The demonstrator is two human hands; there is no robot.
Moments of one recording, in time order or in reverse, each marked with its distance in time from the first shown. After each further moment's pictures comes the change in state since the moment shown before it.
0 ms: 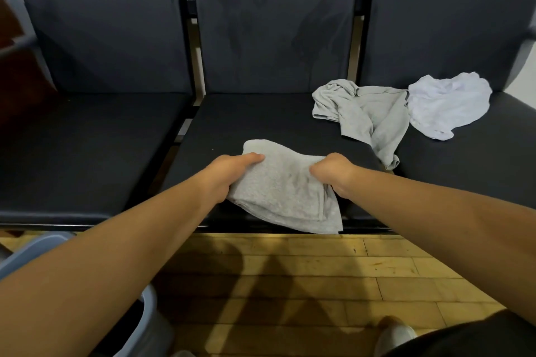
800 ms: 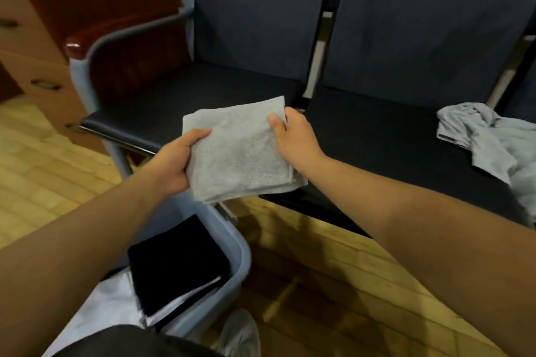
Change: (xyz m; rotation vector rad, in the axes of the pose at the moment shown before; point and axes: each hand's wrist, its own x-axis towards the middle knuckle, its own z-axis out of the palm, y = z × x) left_hand -0.080 -0.093 -0.249 -0.633 0.265 0.116; right_hand -0.108 -0.156 0.201 0.023 -0.169 -0.815
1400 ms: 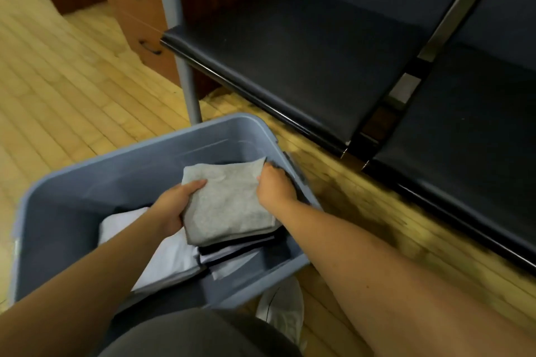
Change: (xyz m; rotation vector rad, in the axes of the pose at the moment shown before) left_hand 0.004 -0.169 -0.227 -0.037 0.429 -0.279; right_hand -0.063 0.072 0.273 -0.519 -0.579 0.130
